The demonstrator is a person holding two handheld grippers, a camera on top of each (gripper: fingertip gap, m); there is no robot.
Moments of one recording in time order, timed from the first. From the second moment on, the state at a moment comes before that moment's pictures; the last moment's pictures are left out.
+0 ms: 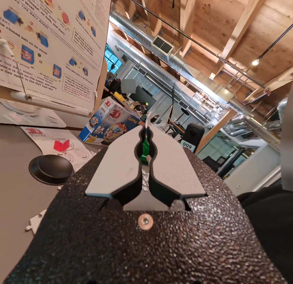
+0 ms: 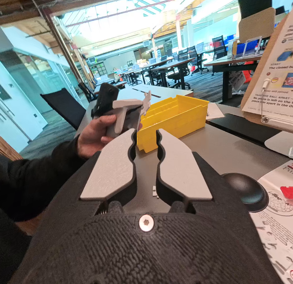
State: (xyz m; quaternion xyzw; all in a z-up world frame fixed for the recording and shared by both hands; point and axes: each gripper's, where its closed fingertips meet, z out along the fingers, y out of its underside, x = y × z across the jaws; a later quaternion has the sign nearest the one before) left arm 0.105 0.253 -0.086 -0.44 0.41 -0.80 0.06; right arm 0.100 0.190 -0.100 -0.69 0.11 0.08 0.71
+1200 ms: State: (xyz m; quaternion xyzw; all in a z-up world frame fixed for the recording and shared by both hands) left arm 0.083 0.183 -0.173 -0.37 0.66 -0.61 0.23; right arm 0.210 -0.091 -0.224 -0.84 0.38 0.02 0.38
